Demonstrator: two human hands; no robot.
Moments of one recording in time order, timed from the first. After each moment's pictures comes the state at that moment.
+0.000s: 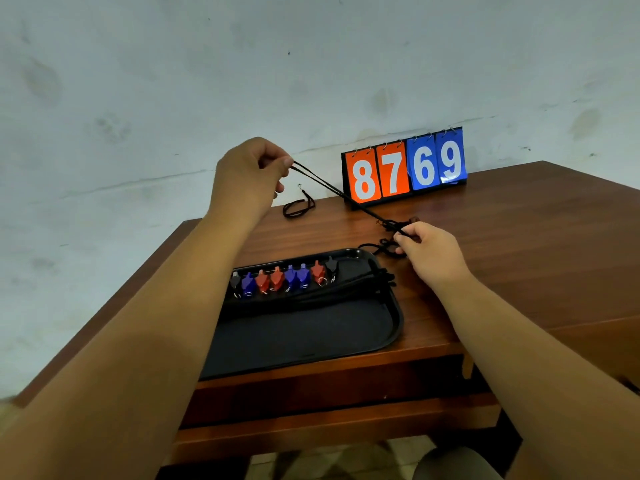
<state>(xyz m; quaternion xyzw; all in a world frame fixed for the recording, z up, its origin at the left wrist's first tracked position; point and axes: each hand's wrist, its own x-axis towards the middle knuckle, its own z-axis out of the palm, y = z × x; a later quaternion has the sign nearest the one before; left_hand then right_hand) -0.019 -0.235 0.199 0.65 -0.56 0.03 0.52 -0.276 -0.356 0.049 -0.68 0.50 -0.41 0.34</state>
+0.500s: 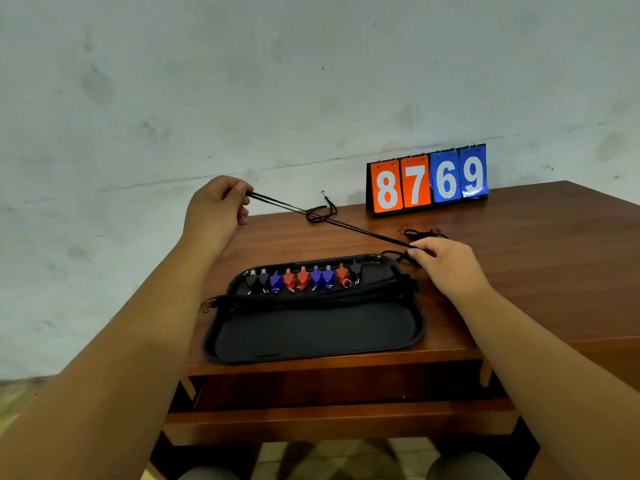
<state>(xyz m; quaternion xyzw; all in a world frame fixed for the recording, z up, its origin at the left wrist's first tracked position) 0.068 -0.176 0.173 0.67 -0.44 -0.03 0.59 -0.272 -0.343 0.053 -0.78 0.47 -0.35 0.22</state>
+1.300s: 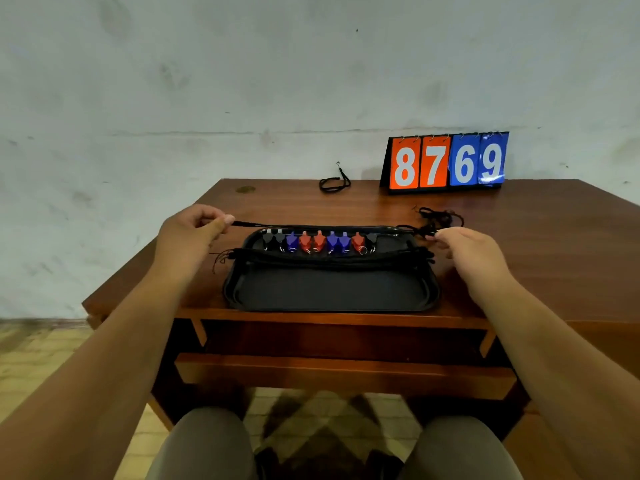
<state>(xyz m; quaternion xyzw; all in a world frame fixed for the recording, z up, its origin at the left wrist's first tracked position) 0.126 -0.088 0.073 0.73 -0.39 -0.03 0.56 -0.270 -0.294 0.051 -0.60 0.51 -0.44 0.43</state>
